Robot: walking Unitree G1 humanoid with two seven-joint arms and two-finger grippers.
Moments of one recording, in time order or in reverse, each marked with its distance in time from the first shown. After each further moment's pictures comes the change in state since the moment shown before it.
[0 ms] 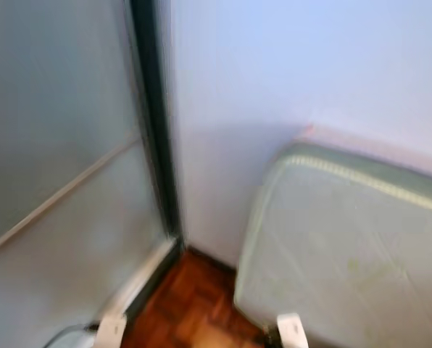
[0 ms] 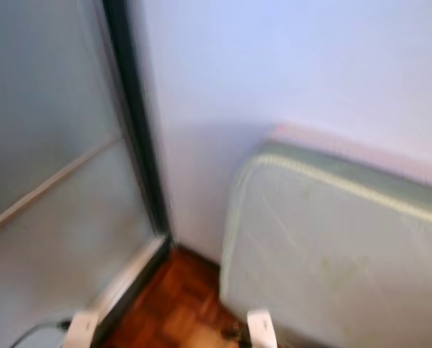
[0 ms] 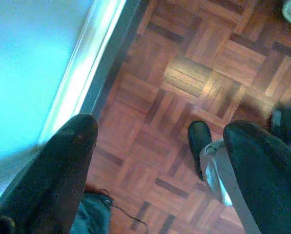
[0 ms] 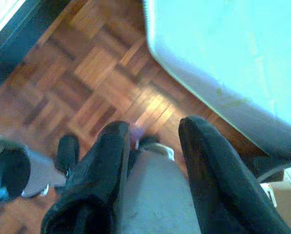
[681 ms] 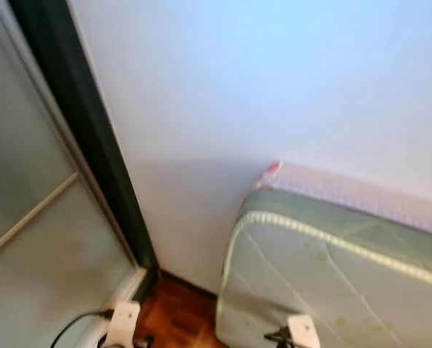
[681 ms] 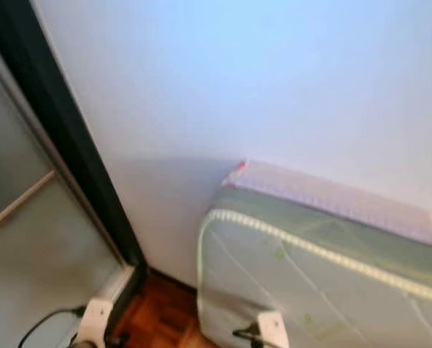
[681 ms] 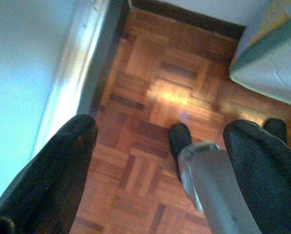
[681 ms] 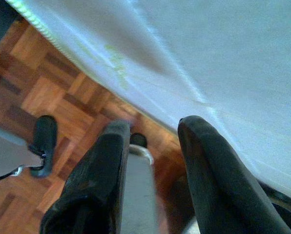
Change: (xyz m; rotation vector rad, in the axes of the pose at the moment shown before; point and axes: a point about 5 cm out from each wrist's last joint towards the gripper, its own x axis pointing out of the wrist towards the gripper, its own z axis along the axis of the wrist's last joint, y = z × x) left arm 0.003 -0.015 0.017 -0.003 -0.053 -0.032; right arm -0.002 -0.015 0.000 -0.010 0.001 -0.036
